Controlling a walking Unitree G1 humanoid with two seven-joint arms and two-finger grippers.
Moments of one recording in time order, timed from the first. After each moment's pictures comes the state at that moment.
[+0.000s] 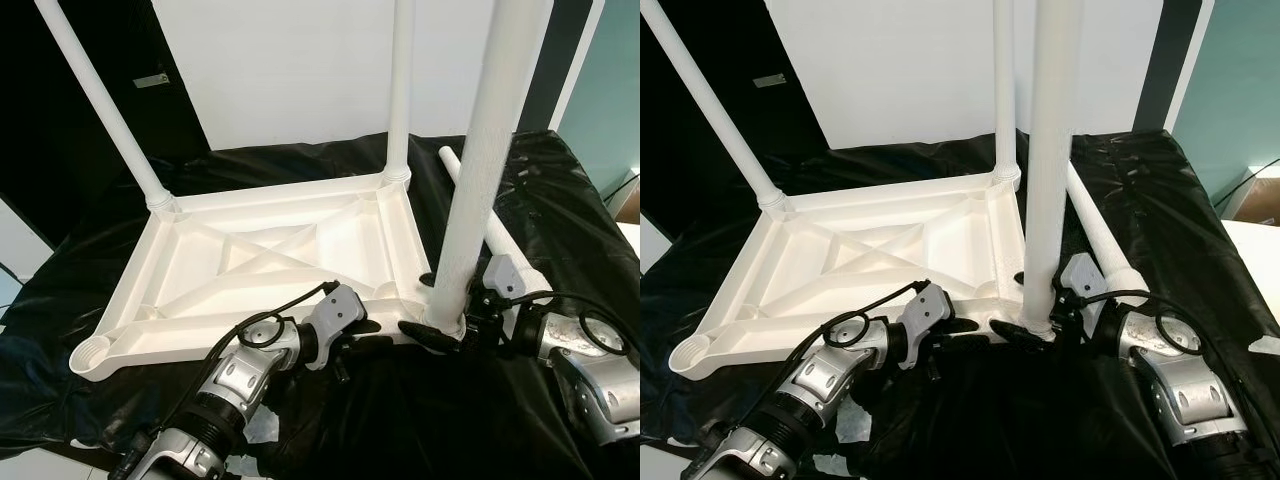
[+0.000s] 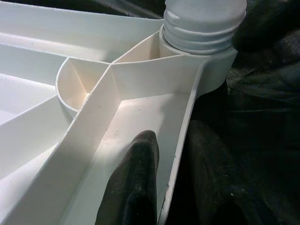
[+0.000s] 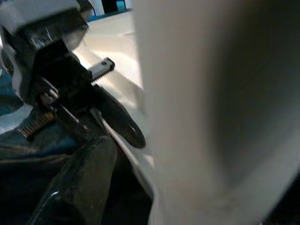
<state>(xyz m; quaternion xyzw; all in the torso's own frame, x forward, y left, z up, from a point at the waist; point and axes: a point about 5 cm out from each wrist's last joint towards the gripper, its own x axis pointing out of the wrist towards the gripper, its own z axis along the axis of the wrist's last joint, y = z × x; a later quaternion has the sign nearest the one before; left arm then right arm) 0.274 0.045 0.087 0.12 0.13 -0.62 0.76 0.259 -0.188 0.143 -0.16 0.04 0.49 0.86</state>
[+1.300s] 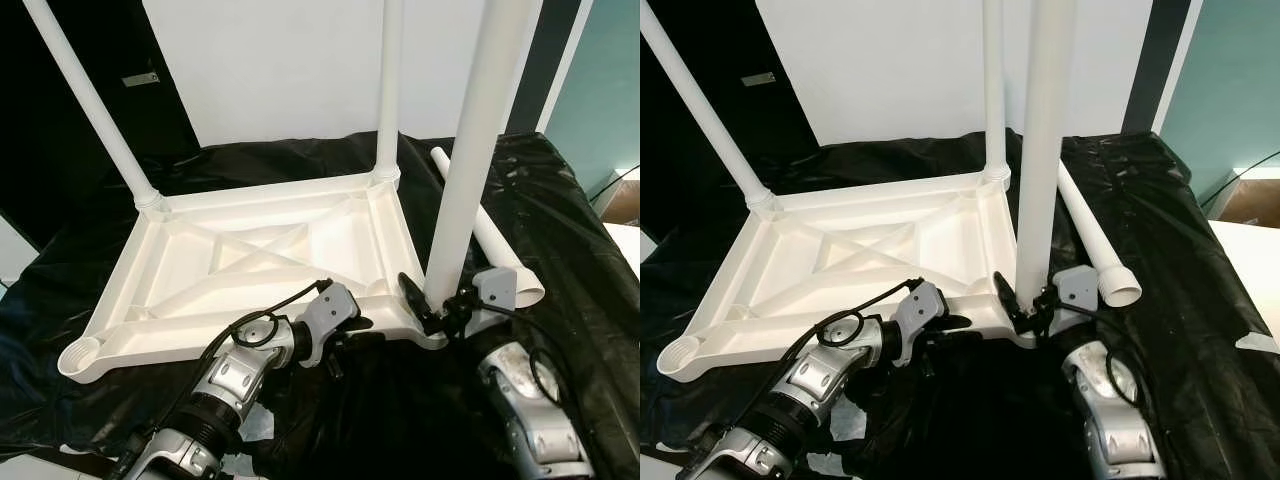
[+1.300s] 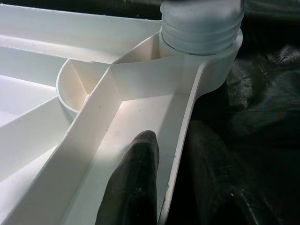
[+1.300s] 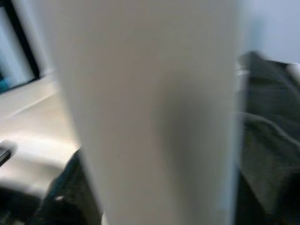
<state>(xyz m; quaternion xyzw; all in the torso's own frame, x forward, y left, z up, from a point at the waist) 0.277 0.052 0.087 0.13 0.13 -0.61 0.77 0.257 -0.157 0.131 -0.08 -0.08 0.24 0.96</state>
